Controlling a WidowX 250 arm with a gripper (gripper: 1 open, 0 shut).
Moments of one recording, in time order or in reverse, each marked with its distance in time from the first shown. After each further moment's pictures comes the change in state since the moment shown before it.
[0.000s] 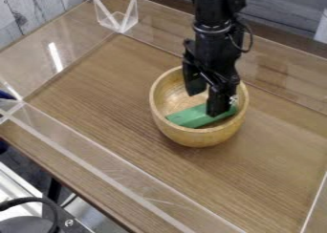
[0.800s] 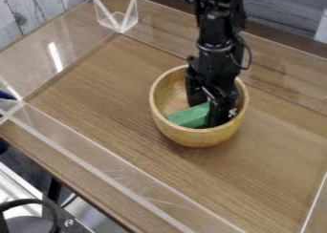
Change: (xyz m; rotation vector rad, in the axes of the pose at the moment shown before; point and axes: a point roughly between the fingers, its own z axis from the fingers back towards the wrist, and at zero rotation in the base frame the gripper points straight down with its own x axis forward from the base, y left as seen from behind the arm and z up) arm 0.007 0.008 -0.030 -0.024 0.047 -0.007
